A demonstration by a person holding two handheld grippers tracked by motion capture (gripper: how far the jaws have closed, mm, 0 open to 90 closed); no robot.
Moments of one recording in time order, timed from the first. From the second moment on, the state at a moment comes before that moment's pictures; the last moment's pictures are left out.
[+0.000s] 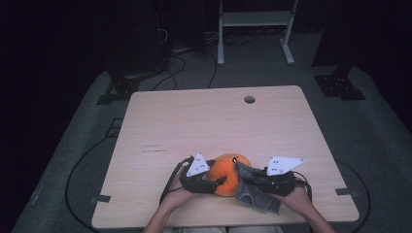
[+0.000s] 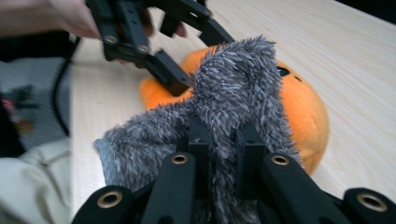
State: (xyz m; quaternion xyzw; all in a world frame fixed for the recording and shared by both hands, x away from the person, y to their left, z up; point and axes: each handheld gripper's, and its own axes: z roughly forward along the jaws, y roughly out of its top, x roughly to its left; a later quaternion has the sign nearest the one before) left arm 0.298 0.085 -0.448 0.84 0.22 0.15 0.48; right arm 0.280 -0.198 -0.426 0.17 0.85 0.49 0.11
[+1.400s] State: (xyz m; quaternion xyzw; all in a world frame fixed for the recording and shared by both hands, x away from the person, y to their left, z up) left arm 0.283 0.066 -0.442 0.86 0.14 0.16 0.47; right arm 0.285 -0.221 -0.418 0.22 0.83 0.51 0.09
